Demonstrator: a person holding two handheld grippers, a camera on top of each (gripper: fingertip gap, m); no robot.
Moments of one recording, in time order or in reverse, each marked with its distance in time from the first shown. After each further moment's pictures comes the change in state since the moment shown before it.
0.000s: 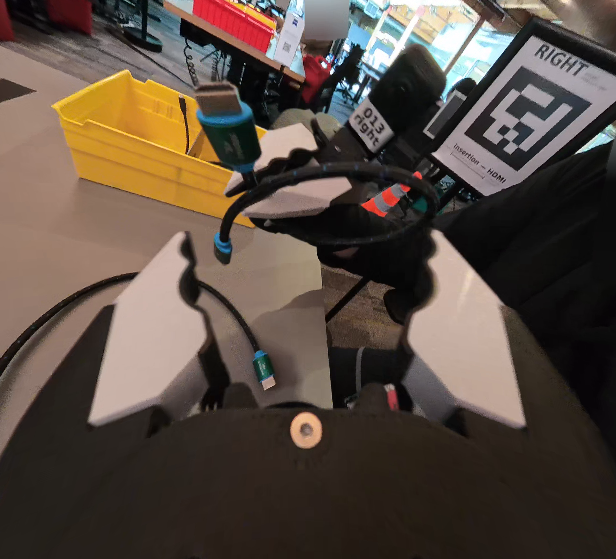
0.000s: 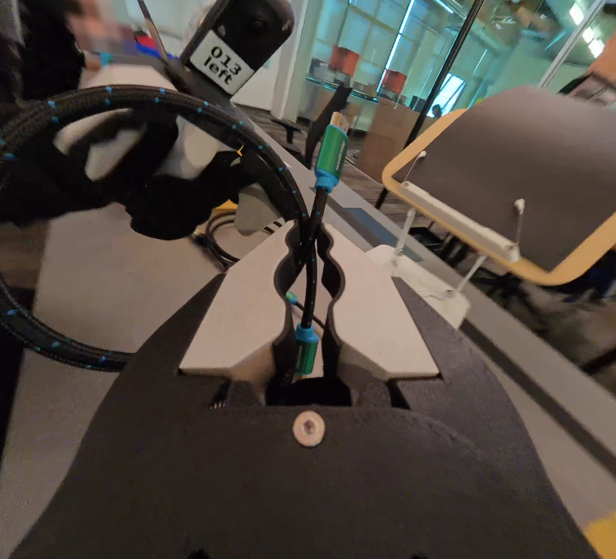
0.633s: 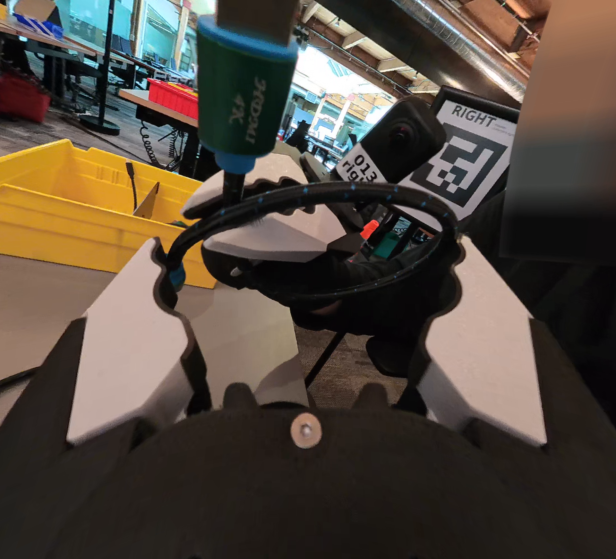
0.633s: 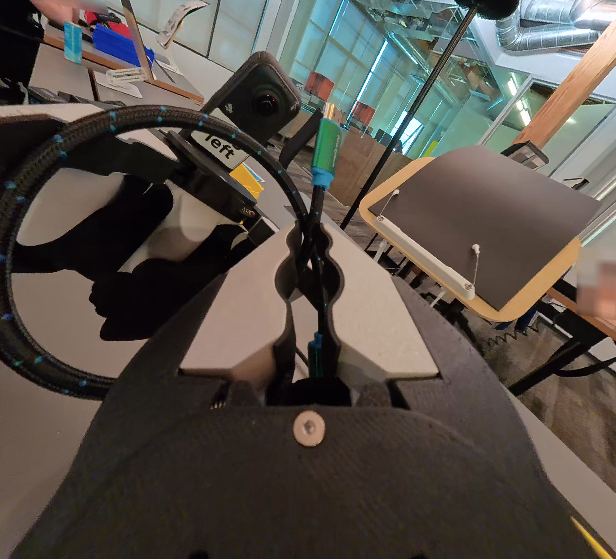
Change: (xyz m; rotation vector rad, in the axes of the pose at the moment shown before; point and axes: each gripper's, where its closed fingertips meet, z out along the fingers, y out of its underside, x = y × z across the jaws) left arm 0.026 -0.007 0.035 0.216 0.167 0.032; right arm -0.012 -0.025 0.007 0.053 0.080 -0.152
